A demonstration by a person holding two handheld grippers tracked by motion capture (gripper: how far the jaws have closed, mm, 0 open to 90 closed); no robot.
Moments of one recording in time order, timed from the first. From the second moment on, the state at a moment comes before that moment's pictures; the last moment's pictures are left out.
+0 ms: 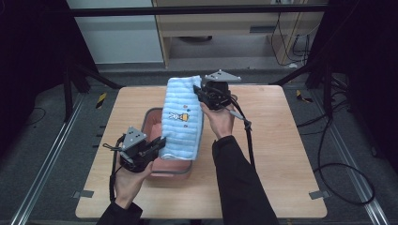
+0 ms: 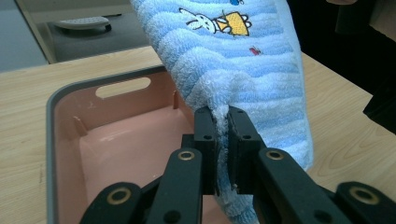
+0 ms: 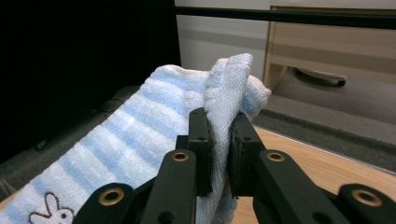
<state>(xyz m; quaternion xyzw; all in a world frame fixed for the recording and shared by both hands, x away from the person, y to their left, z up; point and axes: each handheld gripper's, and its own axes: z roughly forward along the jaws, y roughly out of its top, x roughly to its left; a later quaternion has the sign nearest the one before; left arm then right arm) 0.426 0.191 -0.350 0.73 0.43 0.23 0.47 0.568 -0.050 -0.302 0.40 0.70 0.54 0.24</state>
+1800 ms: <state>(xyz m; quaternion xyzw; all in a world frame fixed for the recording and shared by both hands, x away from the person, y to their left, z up) 0.441 0.214 -0.408 0.77 0.46 0.20 0.38 0.592 0.002 -0.388 0.40 0.75 0.49 0.20</state>
